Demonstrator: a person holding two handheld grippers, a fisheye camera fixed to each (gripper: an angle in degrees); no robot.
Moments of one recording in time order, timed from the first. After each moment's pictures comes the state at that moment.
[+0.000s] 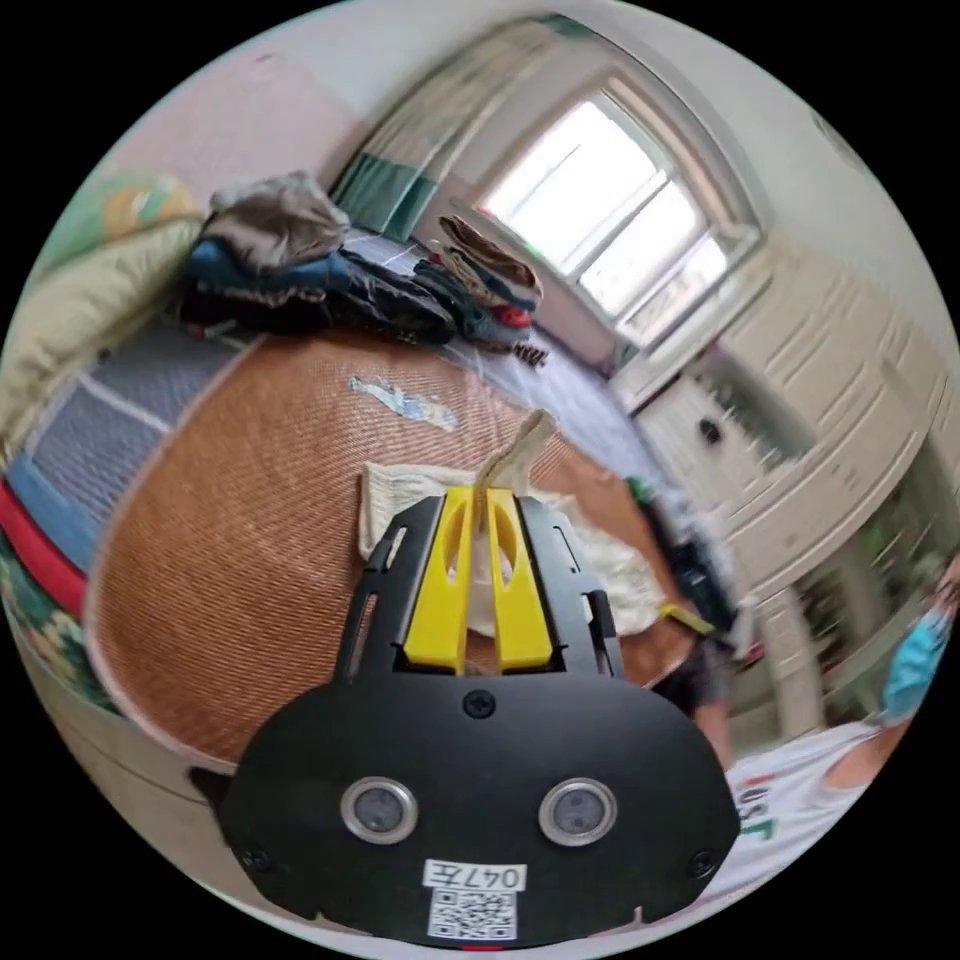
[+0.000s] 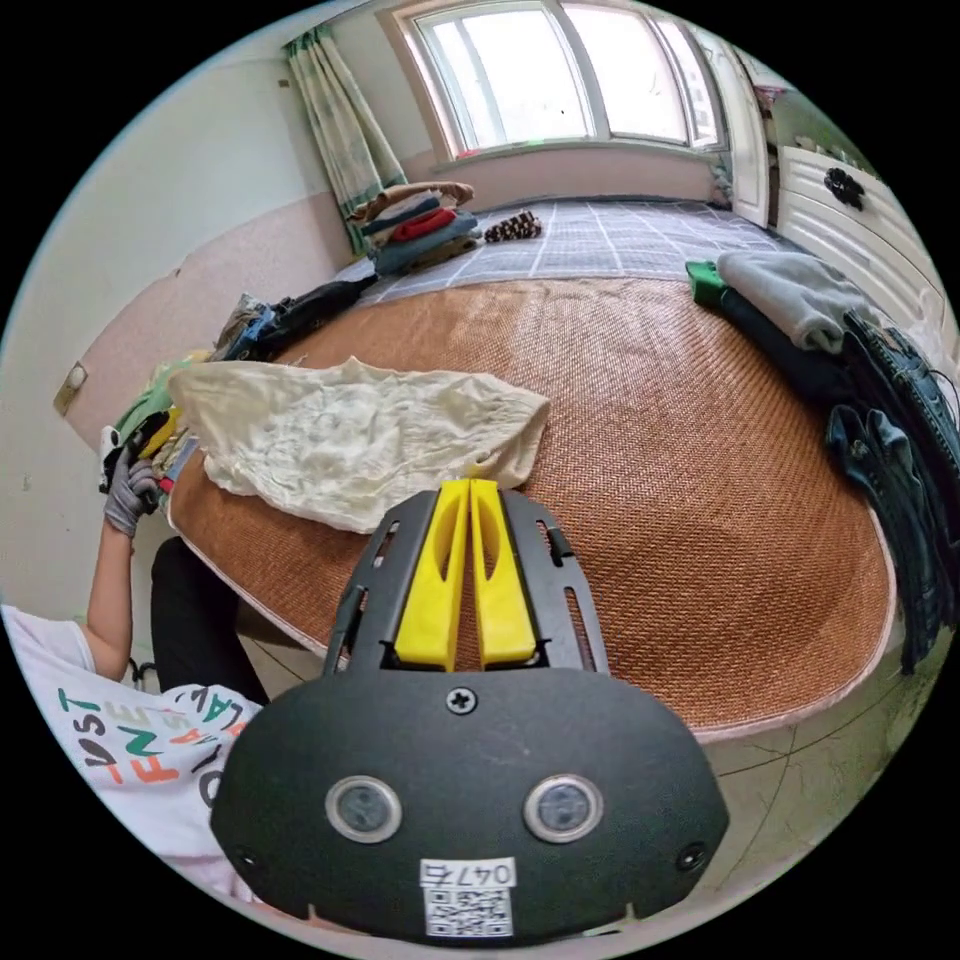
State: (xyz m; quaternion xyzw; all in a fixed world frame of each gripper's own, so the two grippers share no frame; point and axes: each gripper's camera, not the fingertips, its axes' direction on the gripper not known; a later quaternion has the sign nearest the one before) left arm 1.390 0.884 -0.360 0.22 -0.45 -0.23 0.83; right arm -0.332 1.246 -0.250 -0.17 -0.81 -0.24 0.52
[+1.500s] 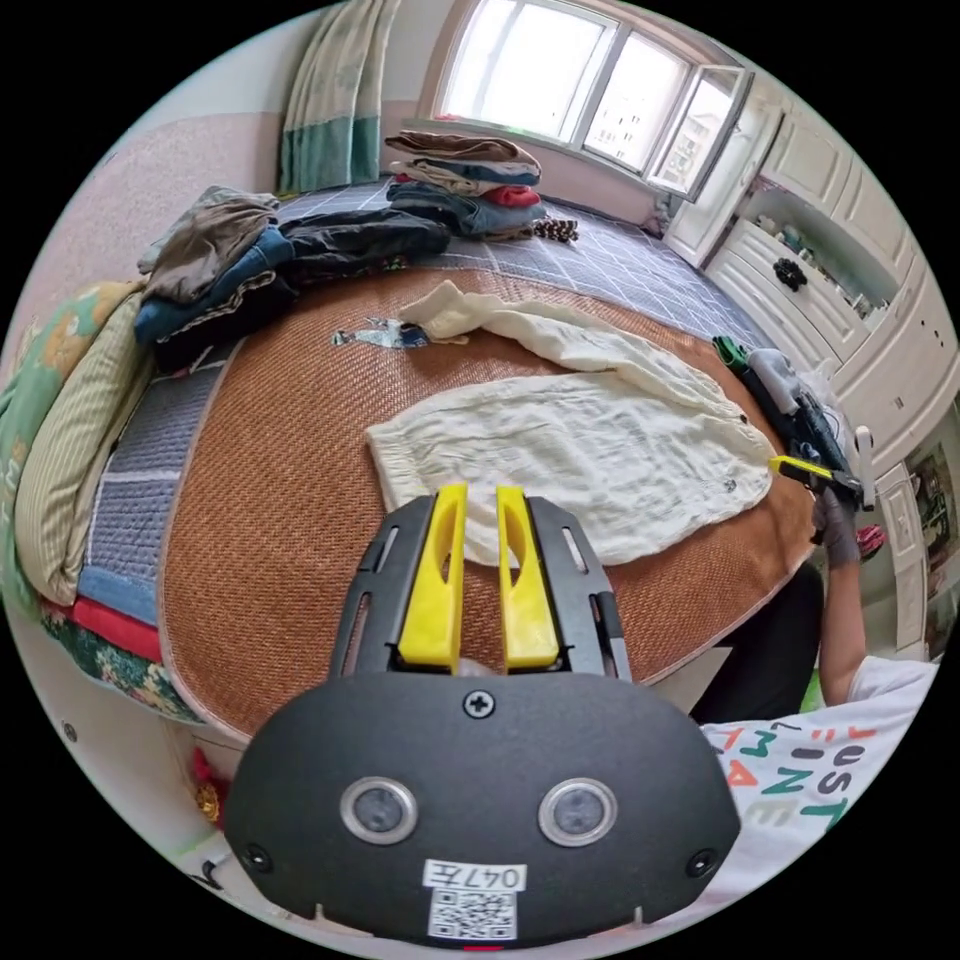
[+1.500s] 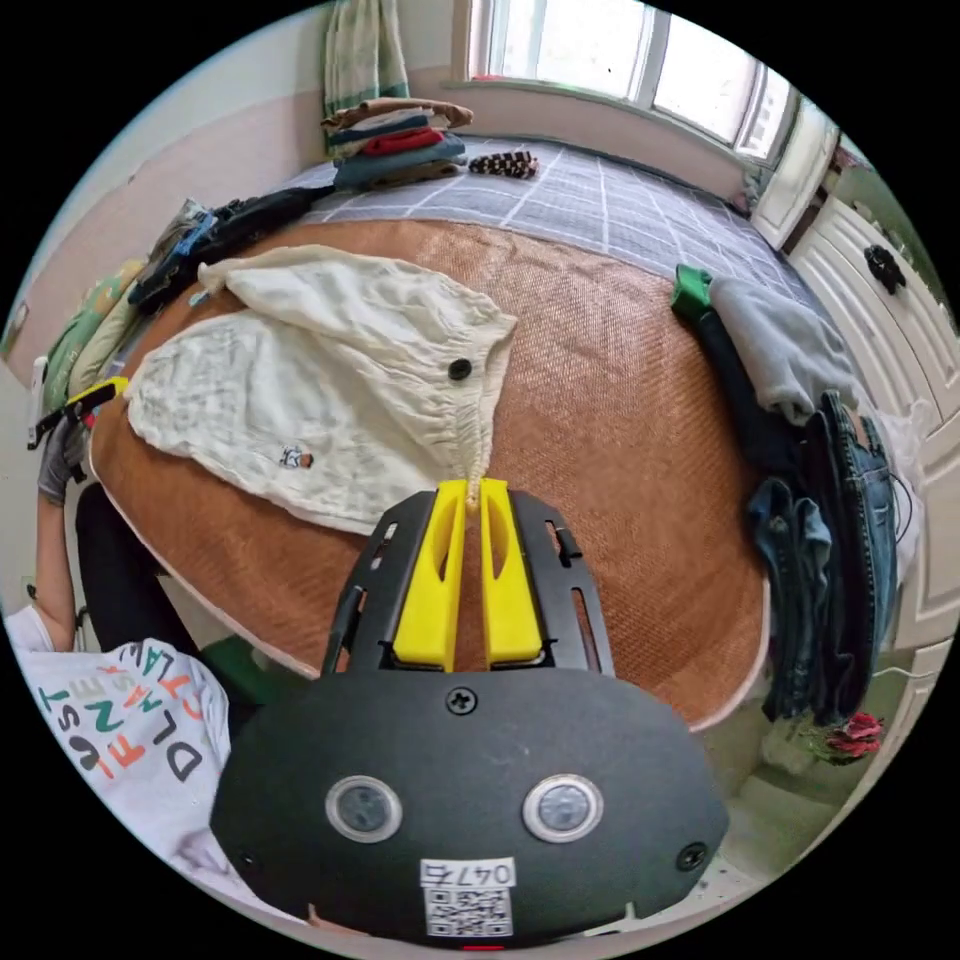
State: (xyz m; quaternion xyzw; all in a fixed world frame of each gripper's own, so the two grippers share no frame) left arm 1.369 0.674 -0.317 -0.09 -0.63 -0.20 0.74; right arm -0.497 1.244 -0.365 -0.15 -0.69 -0.42 0.57
